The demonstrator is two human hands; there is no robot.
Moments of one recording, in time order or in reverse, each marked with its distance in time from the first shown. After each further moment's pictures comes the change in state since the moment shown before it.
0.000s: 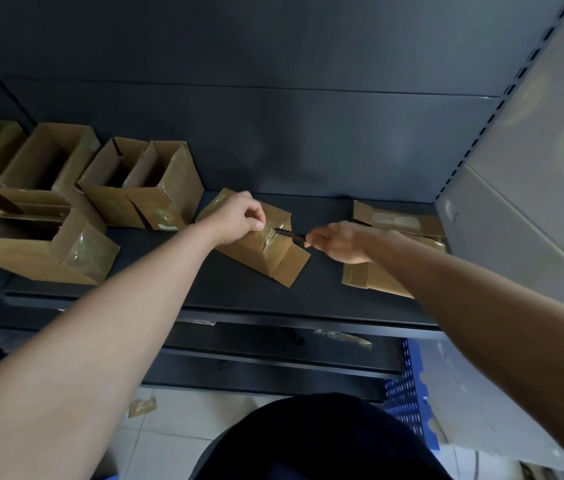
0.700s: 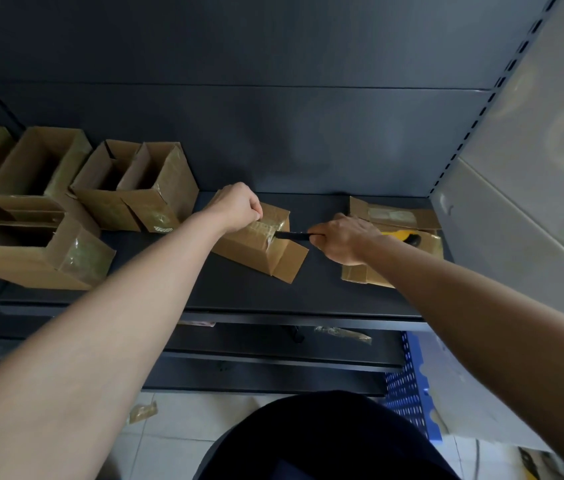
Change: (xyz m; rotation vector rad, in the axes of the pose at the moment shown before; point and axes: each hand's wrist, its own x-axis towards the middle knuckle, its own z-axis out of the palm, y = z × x) left_hand 0.010 0.012 -0.006 0.124 0.057 -0.072; right_hand -0.005 -0.003 0.012 -0.131 0.205 0.095
